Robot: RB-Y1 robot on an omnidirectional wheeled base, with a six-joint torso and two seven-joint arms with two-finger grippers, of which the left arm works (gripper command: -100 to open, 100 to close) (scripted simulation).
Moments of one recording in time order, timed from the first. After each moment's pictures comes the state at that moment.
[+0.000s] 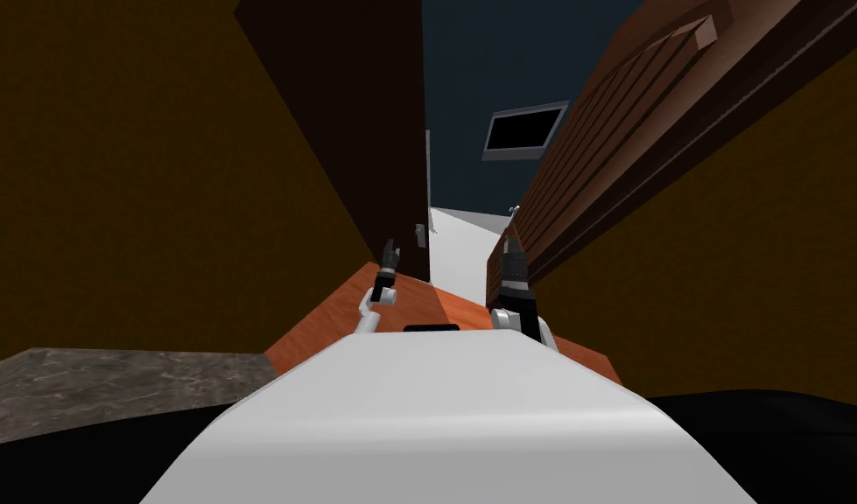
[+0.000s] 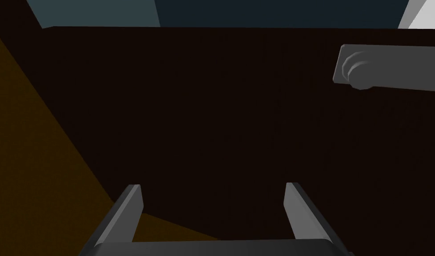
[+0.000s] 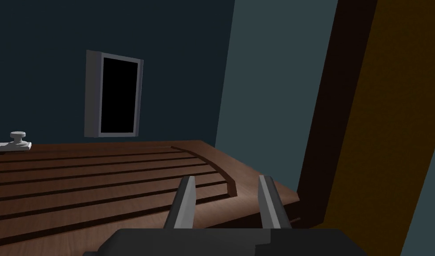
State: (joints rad) arm -0.04 0.10 -0.09 -1.45 0.01 -0.49 0.12
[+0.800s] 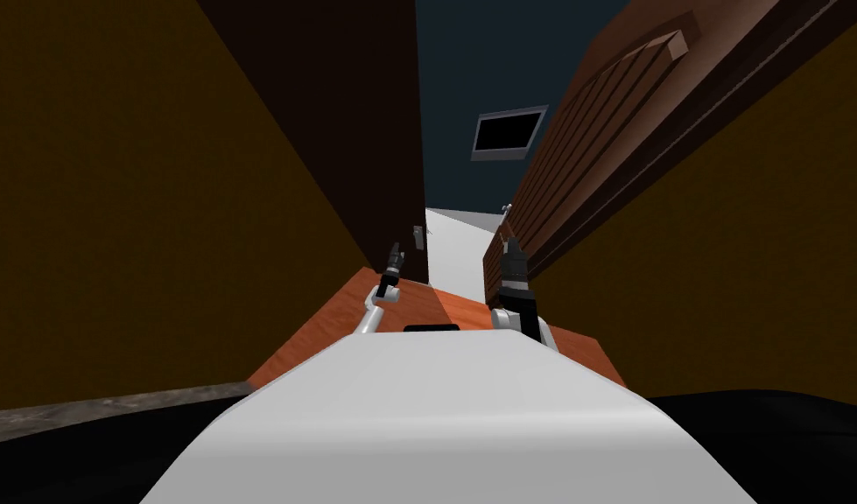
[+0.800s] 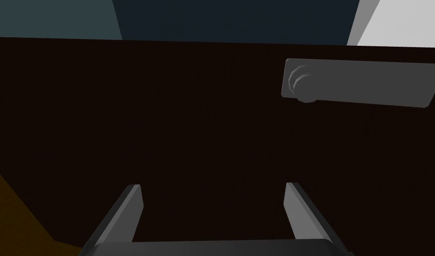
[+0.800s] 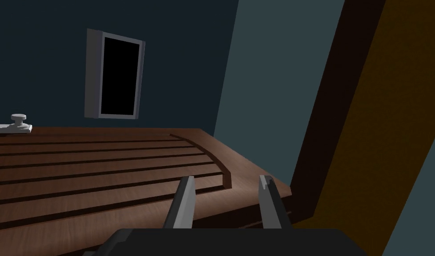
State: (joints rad) arm -0.13 0.10 -0.10 -1.26 0.03 -0.45 0.11
